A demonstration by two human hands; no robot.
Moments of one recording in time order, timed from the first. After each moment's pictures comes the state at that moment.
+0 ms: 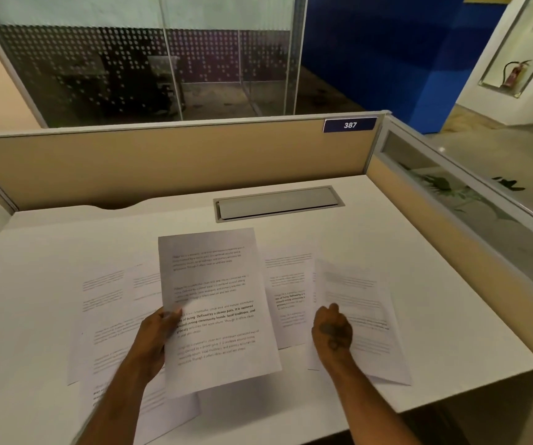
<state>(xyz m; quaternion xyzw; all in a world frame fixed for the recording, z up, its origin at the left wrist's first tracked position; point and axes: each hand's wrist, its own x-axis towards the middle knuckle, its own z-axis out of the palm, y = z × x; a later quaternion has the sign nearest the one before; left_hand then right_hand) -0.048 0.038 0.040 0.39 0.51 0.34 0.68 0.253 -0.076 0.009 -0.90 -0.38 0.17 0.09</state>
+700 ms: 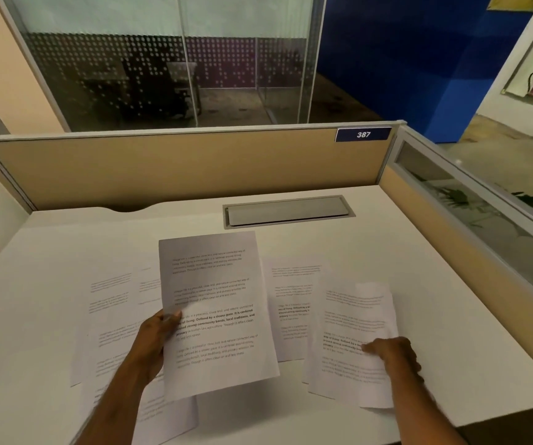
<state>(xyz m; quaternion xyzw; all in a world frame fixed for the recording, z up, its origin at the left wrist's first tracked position) -0.049 0.046 0.043 0.39 0.52 0.36 0.67 0.387 -0.112 -0.036 -0.93 0.00 0.33 0.18</state>
